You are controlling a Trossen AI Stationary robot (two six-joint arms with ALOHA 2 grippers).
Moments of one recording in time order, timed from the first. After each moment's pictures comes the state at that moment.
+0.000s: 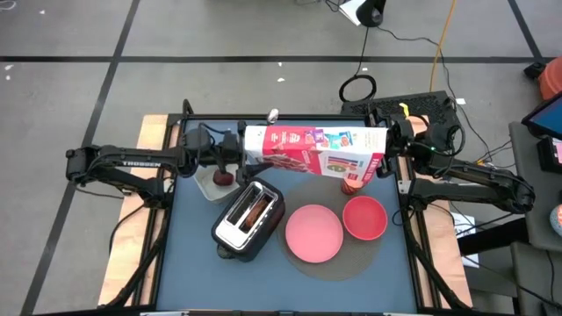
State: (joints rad) left arm 0.21 1.23 0.72 0.66 0.21 0.03; right arm -0.42 0.75 0.56 0.71 -0.47 0.27
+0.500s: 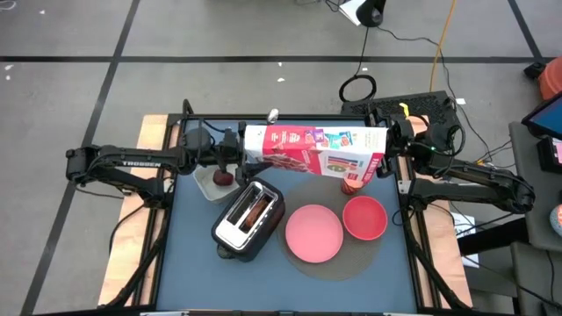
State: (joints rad) left arm 0.21 1.23 0.72 0.66 0.21 -0.06; right arm -0.42 0.75 0.56 0.71 -0.47 0.27
